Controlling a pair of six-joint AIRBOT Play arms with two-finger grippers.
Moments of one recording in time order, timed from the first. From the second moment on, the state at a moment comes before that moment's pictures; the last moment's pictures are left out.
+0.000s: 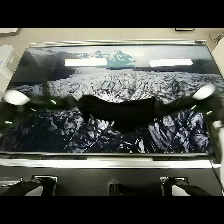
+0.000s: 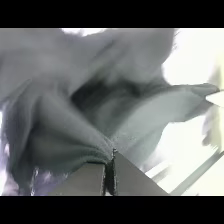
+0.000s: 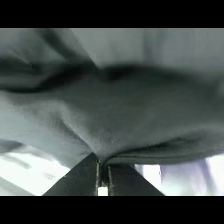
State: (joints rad) left arm -0.12 -1.14 1.13 0.67 -1.06 -1.38; right arm -0.11 -1.26 1.21 -0.94 1.32 1.42
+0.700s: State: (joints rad) left arm -0.07 -0.81 1.98 0.67 -0.93 -1.38; right arm -0.14 -0.75 1.95 -0.98 1.01 1.47
